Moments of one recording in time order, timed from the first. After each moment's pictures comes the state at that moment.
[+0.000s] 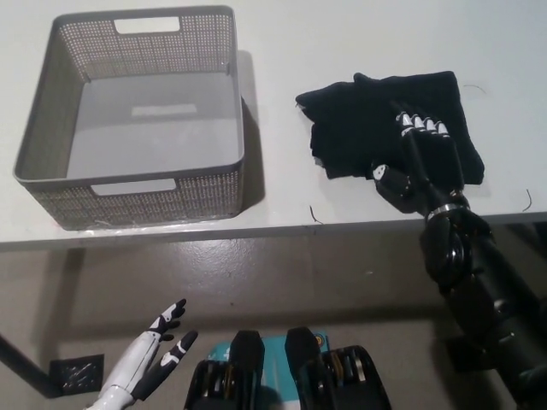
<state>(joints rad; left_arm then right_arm) -0.07 0.26 -0.16 0.34 0.36 -0.31 0.01 -0.78 -0.15 0.26 0.87 -0.75 -0.03 -0.36</state>
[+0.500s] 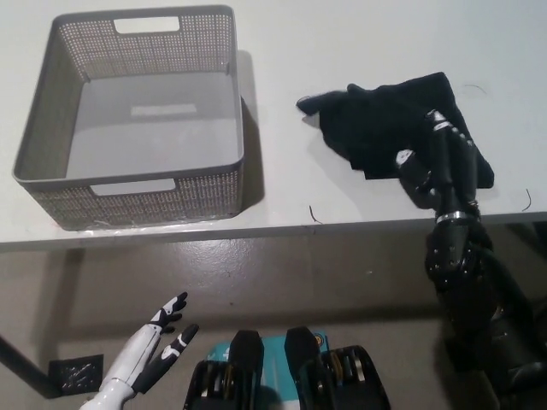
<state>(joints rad) -0.09 0.26 -0.16 0.33 0.36 -0.30 0.00 -0.79 -0.10 0.06 0.99 -0.57 -0.24 -0.56</state>
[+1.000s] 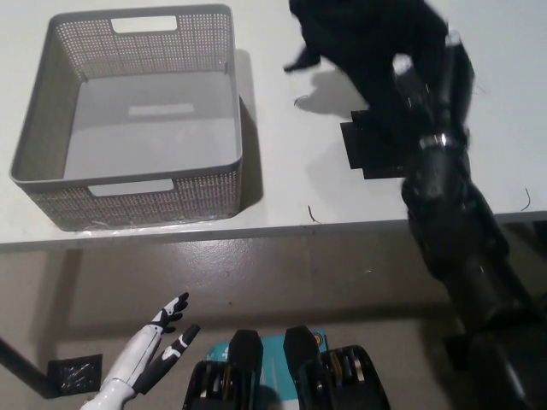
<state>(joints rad) -0.08 0.26 -0.16 0.33 0.36 -0.30 -0.01 -1.02 -0.03 -0.03 0.96 -0.44 -0.23 -0.60</state>
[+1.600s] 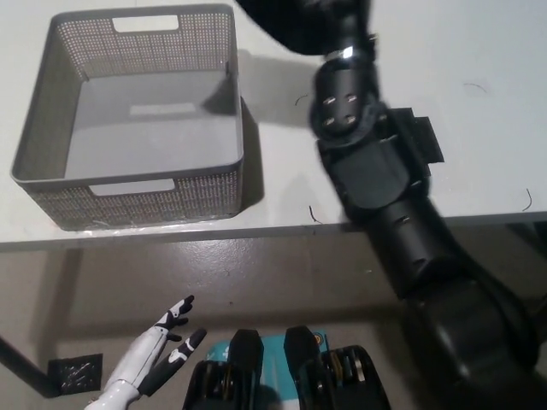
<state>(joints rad) -0.09 0.26 -0.17 0.33 0.40 -0.30 -0.01 -1.19 0.15 0.04 0.89 -0.39 -0.20 -0.53</state>
